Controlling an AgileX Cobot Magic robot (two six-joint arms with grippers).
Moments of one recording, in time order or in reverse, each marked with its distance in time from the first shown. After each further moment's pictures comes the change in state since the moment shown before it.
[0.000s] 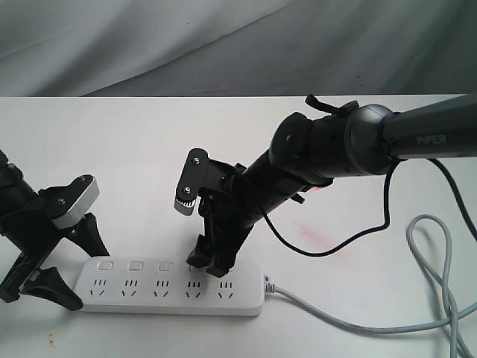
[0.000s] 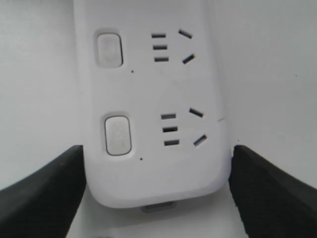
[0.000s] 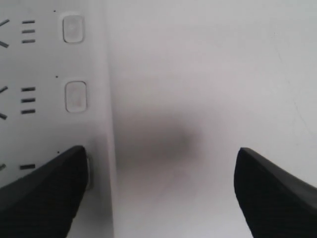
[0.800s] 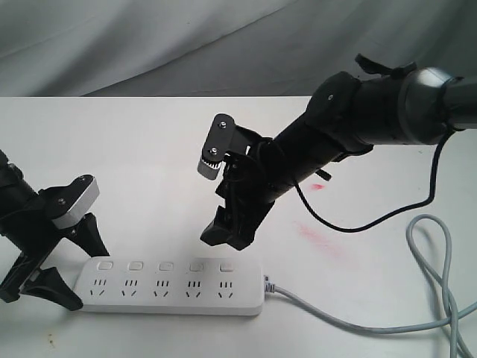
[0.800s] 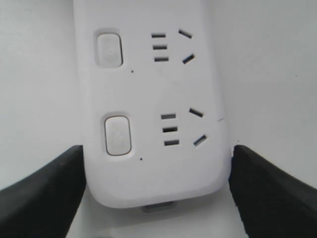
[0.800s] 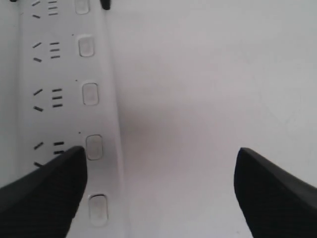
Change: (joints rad) left arm 0.000 0.000 0.000 0.000 0.000 0.000; right arm -0.092 -0.104 0.006 0.030 0.151 -0.002
